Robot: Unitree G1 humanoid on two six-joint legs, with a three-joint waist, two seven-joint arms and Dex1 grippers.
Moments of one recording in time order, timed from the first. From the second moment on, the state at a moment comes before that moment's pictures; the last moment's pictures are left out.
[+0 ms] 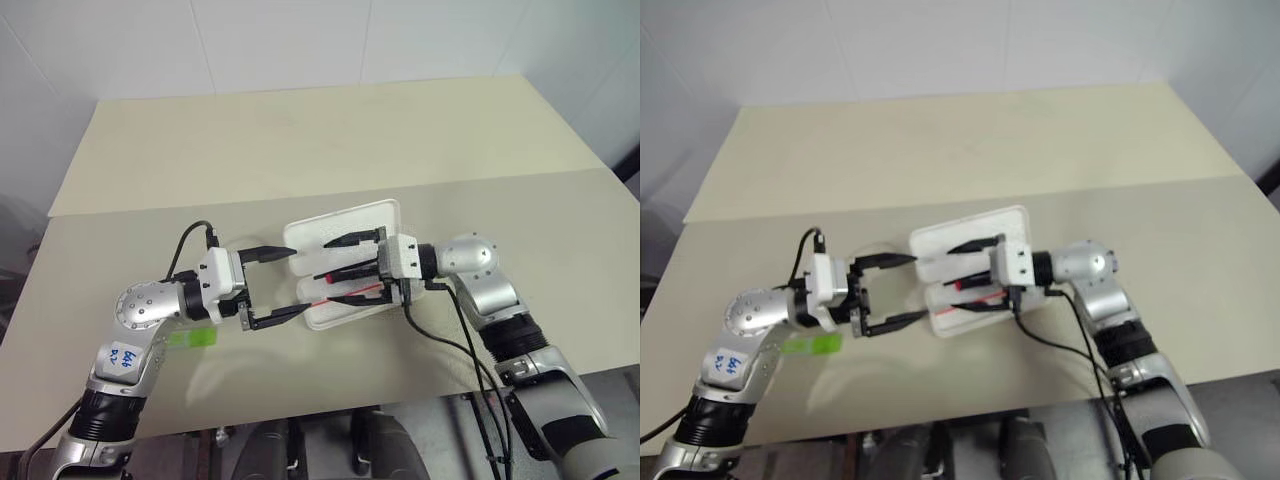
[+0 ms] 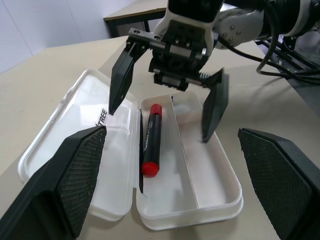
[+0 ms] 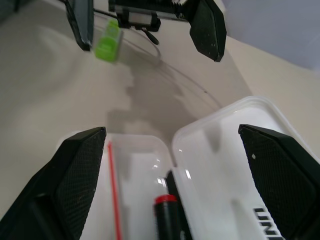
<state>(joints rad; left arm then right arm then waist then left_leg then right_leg) -0.26 0.57 -0.01 -0.19 -0.40 0.04 -0.98 -0.68 -0.47 0.26 0.29 0.25 -0.26 1.30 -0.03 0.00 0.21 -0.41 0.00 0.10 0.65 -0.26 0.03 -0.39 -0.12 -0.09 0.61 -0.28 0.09</state>
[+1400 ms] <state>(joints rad) -0.11 0.96 0.18 0.41 -0.32 -0.36 -1.47 -0.46 -0.79 0.02 0.07 0.40 -0.04 1.40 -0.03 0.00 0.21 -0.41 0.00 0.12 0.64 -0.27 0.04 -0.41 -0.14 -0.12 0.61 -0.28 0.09</state>
